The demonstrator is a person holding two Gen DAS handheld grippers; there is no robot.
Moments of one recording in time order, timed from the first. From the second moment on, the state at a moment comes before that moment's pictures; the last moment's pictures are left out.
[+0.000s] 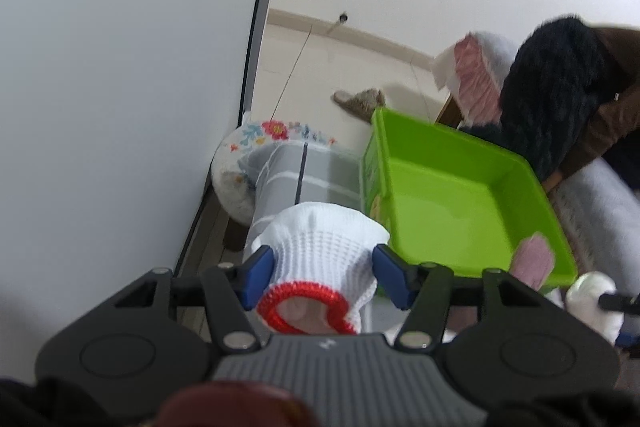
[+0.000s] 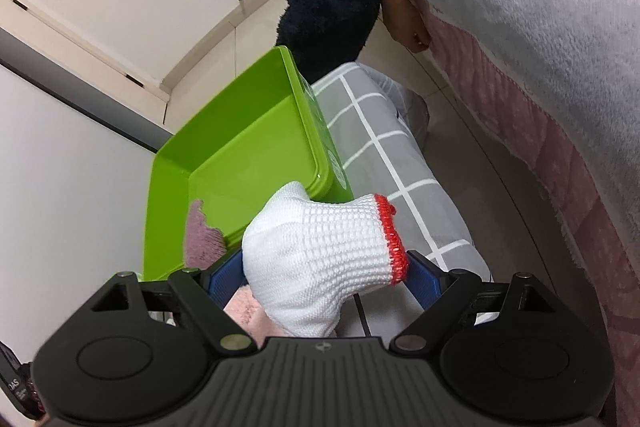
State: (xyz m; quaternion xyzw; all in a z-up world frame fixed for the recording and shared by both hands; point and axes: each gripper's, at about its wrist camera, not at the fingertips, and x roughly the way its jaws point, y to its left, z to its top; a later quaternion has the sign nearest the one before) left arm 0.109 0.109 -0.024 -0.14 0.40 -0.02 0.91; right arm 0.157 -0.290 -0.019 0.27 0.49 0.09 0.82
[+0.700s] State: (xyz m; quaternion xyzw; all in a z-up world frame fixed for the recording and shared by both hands) left arm 0.131 0.037 0.013 -0.11 0.35 -0.10 0.92; right arm 0.167 -0.273 -0.001 0.35 0.43 0.10 0.82
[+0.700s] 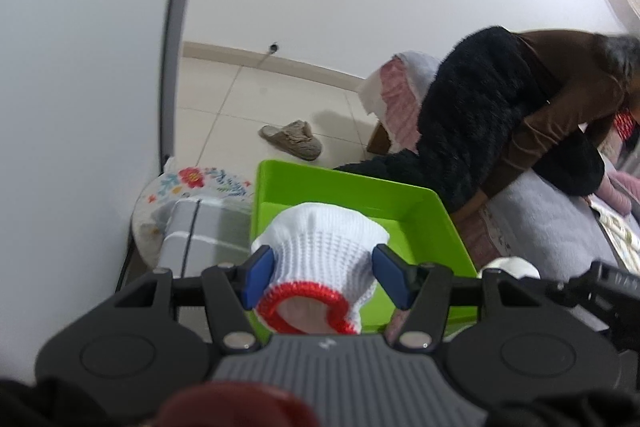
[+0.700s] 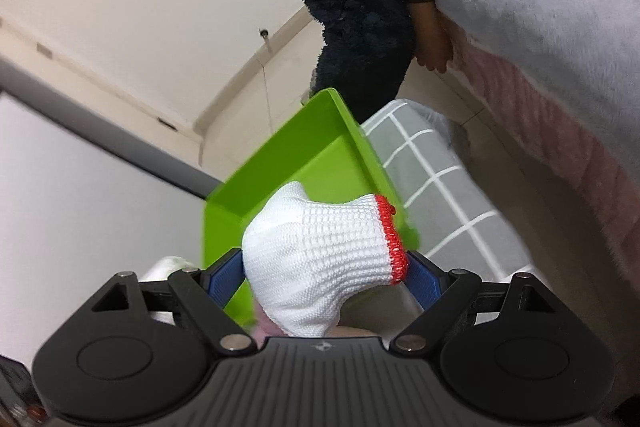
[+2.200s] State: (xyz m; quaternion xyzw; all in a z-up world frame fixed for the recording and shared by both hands) left arm 0.152 0.012 -0.039 -0.07 0.37 -0.11 0.92; right arm 0.210 -0.231 -0.036 0.25 0.41 0.12 0.87
